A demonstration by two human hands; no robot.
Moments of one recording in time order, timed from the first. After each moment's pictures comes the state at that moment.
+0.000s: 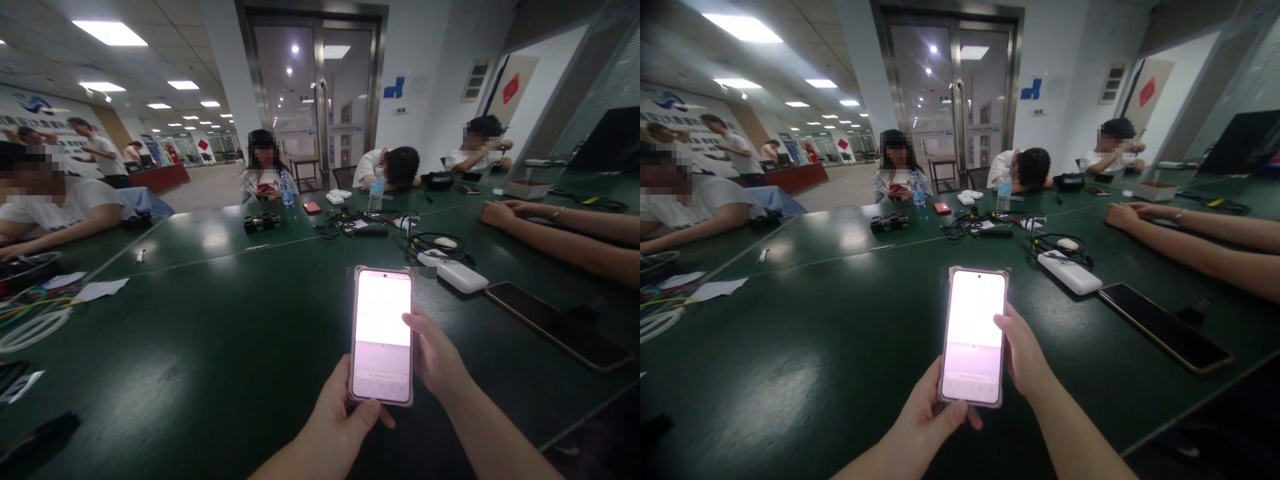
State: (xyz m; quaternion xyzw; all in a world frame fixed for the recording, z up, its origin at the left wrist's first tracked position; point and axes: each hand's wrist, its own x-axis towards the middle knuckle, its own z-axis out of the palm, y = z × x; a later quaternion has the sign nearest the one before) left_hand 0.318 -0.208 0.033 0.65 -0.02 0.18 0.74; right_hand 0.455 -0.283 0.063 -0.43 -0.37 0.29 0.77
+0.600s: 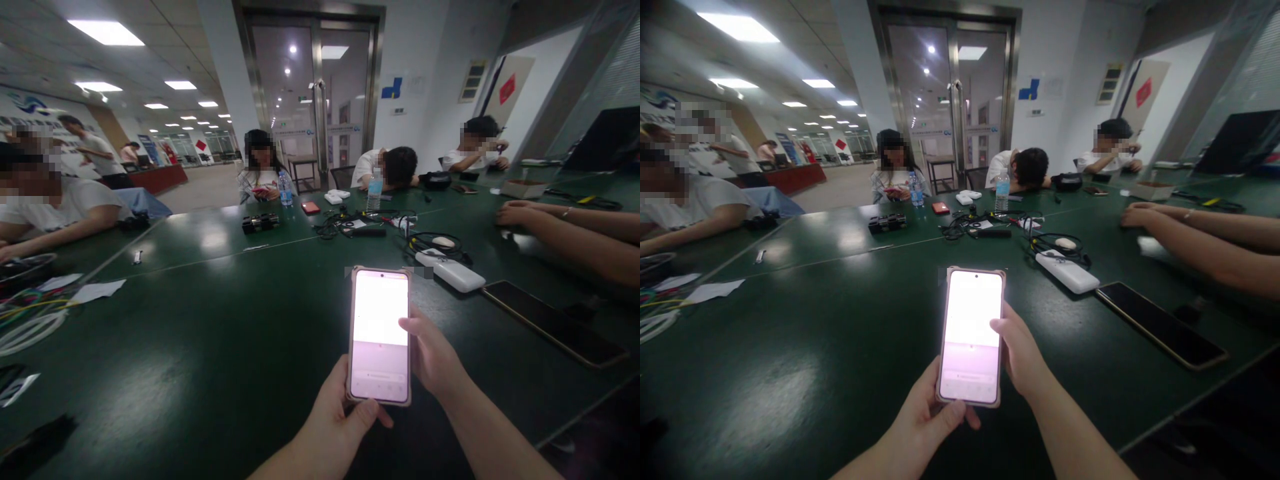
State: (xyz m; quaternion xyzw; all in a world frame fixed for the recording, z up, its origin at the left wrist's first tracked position) left_hand 0.318 -0.206 0.028 0.66 -0.04 0.19 0.73; right_hand 0.456 -0.285 0.061 -0.42 -0.39 0.29 0.76
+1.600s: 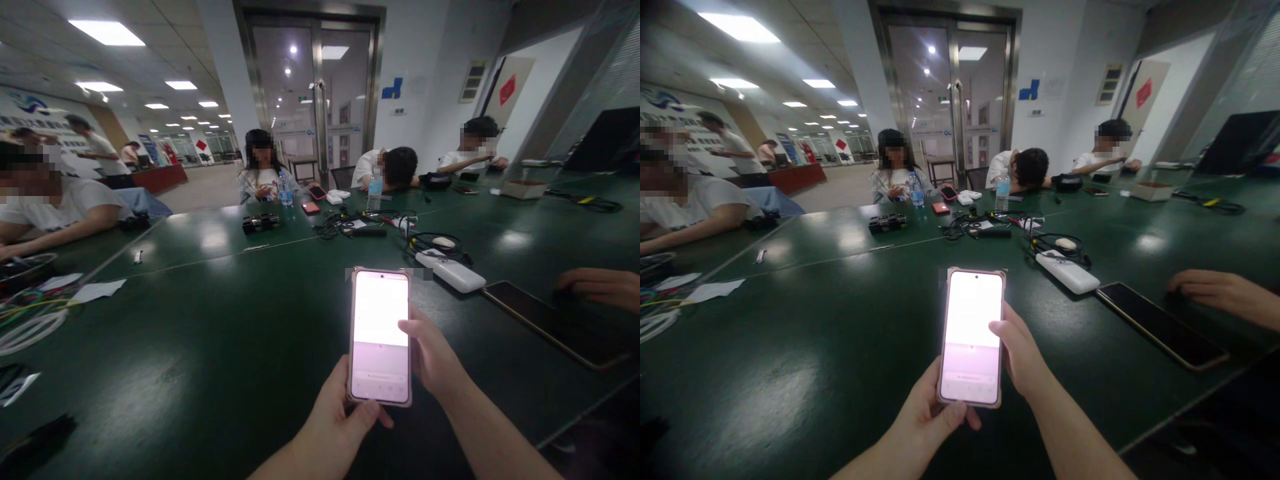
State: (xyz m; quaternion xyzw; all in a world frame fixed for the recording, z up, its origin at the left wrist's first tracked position) left_hand 0.319 -0.207 0.027 0.66 -0.02 0.18 0.73; right_hand 0.457 -0.284 0.058 -0.42 -0.39 0.30 0.76
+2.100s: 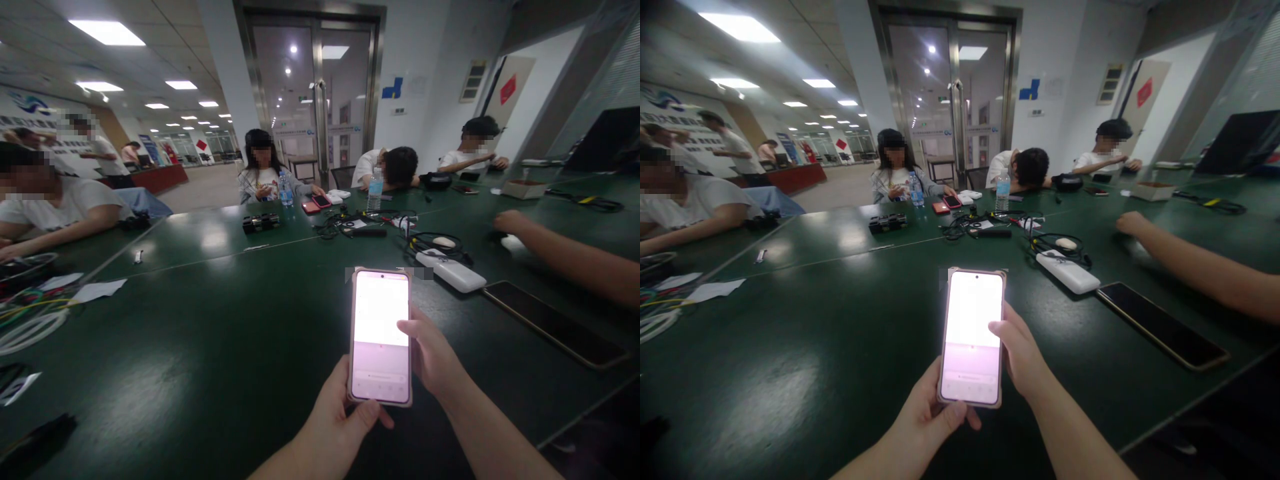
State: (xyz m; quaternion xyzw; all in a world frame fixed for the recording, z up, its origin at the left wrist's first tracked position) left_hand 0.318 -0.206 0.029 0.66 -0.02 0.17 0.73; right_hand 0.456 -0.286 0.059 -0.43 -0.38 0.29 0.77
